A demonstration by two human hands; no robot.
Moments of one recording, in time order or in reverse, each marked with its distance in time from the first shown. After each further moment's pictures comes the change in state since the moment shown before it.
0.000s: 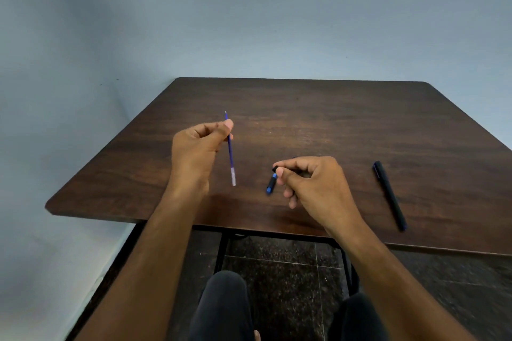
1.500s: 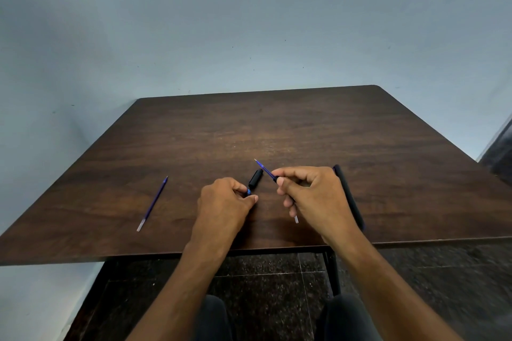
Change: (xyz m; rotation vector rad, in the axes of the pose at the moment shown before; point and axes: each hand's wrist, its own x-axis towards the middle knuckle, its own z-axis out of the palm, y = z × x) left_hand -0.049 -0.037 0.068 0.772 -0.241 0.041; right_hand -0.004 0.026 -0.045 0.050 0.153 0.025
